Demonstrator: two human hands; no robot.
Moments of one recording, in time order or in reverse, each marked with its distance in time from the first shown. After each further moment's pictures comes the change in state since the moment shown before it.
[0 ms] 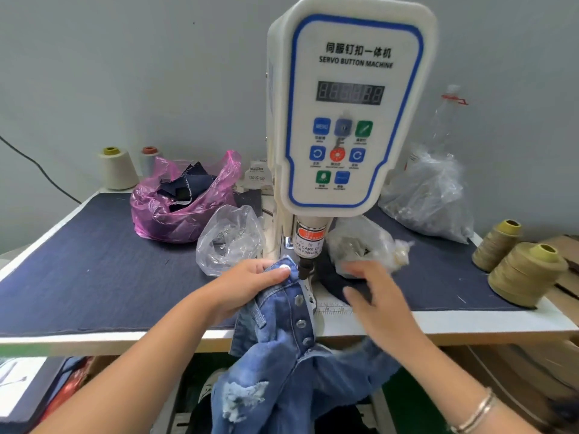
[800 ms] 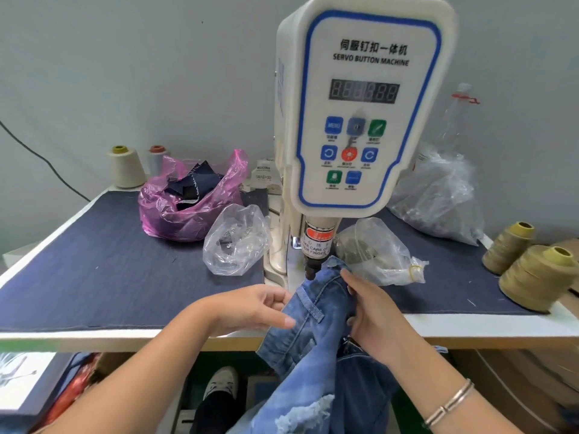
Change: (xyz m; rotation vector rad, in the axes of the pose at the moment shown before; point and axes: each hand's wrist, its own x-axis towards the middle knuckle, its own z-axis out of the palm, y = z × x) left_hand -0.008 -0.019 -0.009 0.216 -0.270 -0.145; right_hand 0.015 -0.005 0.026 1.033 -0.170 0.698
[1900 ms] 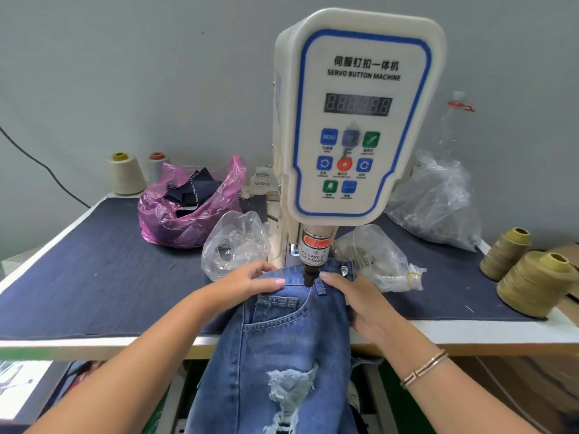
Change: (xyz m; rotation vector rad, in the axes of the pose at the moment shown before) left_hand 0.010 0.007 -0.028 0.165 0.429 0.082; right_hand 0.030 -0.006 0.003 -0.147 0.028 -0.064
